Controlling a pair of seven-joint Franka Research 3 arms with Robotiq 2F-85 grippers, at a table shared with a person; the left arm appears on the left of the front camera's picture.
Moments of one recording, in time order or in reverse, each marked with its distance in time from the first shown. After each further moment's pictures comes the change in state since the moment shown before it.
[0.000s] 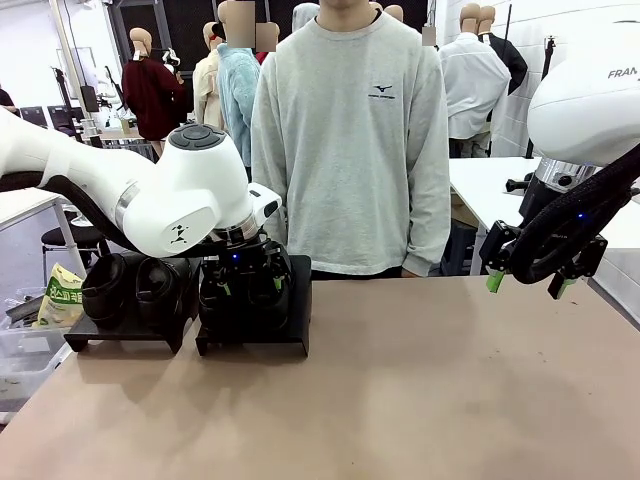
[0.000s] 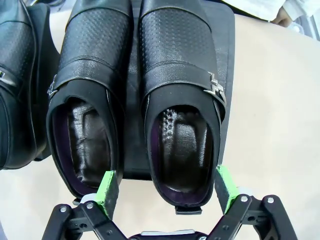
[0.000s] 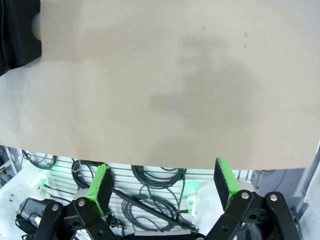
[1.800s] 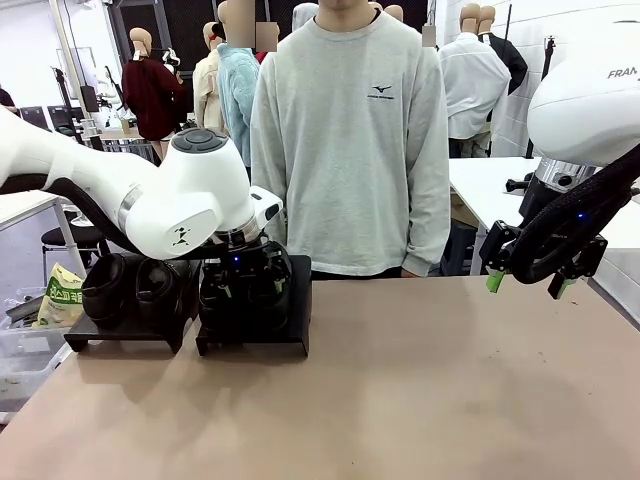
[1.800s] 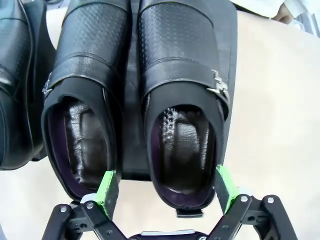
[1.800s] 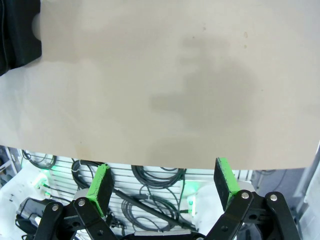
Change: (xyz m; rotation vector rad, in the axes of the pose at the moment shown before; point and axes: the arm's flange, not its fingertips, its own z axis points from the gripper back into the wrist) left arm 0.000 -0.001 -0.005 0.001 0.008 -0.001; right arm 0.000 0.000 0.000 0.000 0.000 0.000
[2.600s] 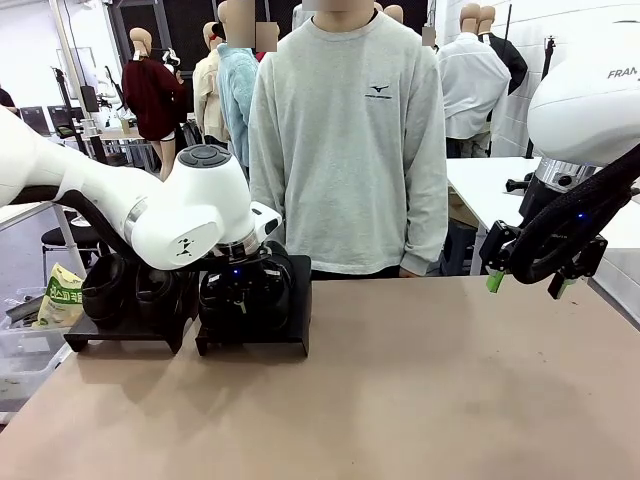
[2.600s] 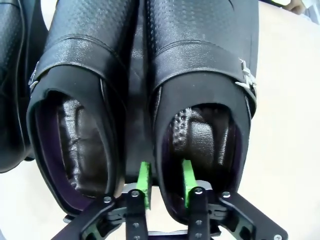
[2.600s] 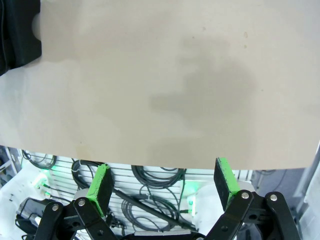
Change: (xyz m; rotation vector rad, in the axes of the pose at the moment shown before) left arm -0.004 0.006 -0.030 0.021 0.055 0.008; right arm 0.000 0.000 0.000 0.000 0.000 0.000
